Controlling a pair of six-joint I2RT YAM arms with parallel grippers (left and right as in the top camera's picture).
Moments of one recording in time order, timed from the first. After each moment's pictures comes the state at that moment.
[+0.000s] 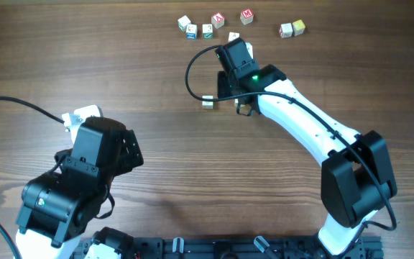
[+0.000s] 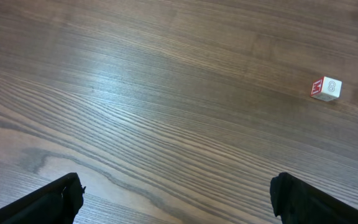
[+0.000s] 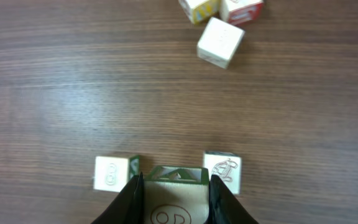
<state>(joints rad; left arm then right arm) -0.37 0.91 1.18 -1.30 -0.40 -0.57 0.55 1.89 1.45 -0.61 0.17 0.48</state>
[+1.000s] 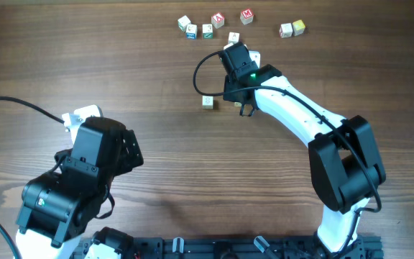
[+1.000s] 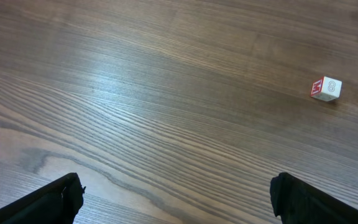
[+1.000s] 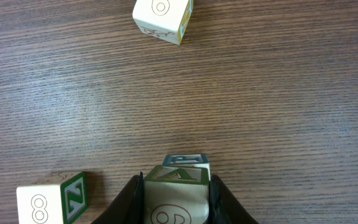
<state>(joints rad) -0.37 0.91 1.18 -1.30 -0.40 -0.57 0.51 1.99 1.44 -0.61 0.20 0.56</state>
